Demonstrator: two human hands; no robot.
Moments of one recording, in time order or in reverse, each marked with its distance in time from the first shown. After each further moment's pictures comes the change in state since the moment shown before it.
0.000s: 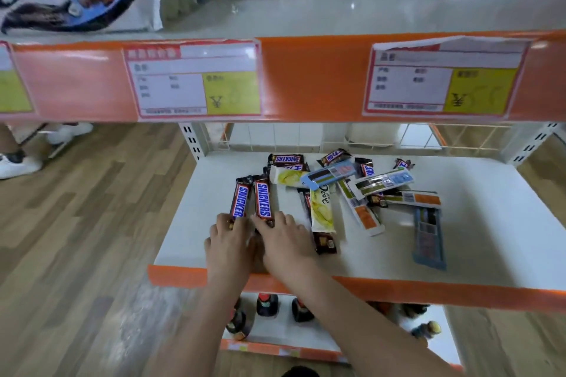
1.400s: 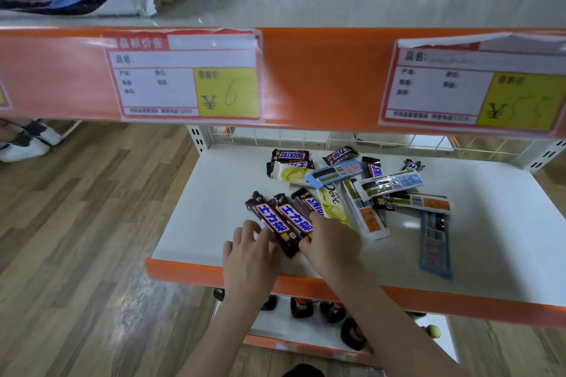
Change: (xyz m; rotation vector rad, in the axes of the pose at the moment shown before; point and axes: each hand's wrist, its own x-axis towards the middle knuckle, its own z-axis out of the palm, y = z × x) left_hand -0.022 0.024 0.009 0.069 0.057 0.171; right_hand -0.019 0.050 -0.022 0.107 0.068 0.291
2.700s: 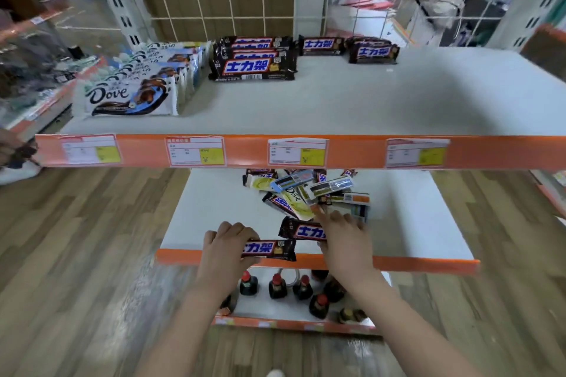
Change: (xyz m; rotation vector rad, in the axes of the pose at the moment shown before) left_hand -0.038 0.045 -0.152 -0.072 -0.156 0.235; right_hand -0.120 0.053 -0.127 -0.252 0.214 -0.032
